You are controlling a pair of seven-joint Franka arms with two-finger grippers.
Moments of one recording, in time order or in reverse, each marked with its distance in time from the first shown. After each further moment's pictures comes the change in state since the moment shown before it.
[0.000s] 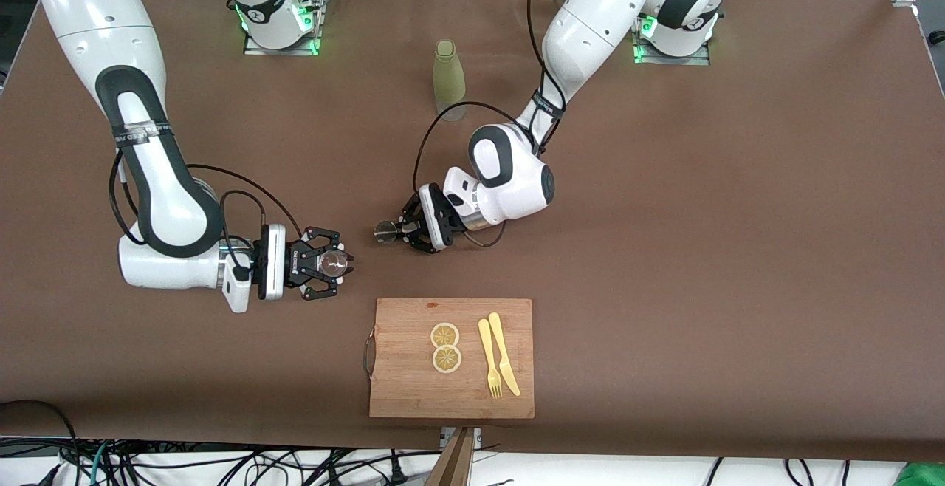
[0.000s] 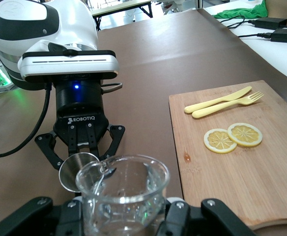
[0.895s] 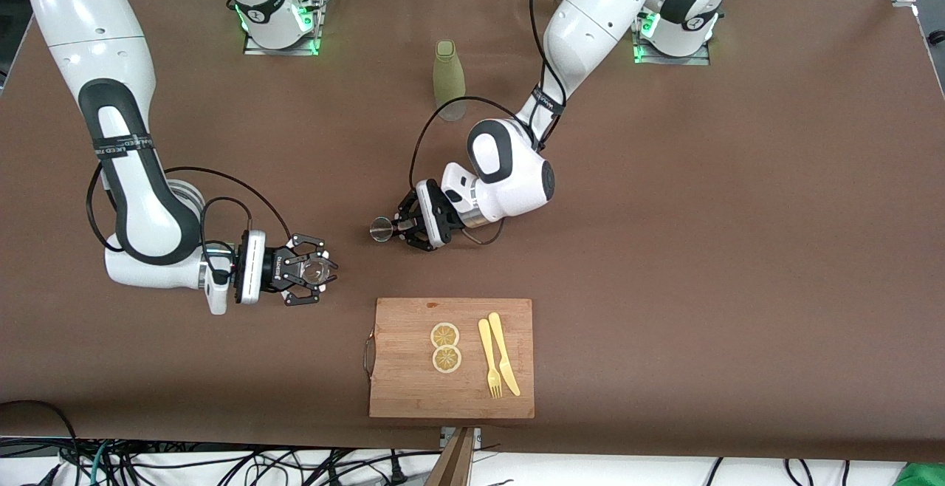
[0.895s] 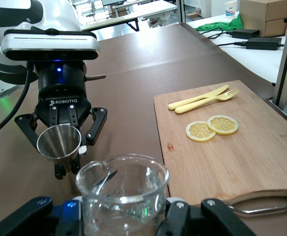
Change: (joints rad) left arm -0.002 -0.025 -0.004 -0.005 0.000 0.000 -0.009; right arm -0.033 0.025 -0.031 -0.021 0.099 -0.004 -0.091
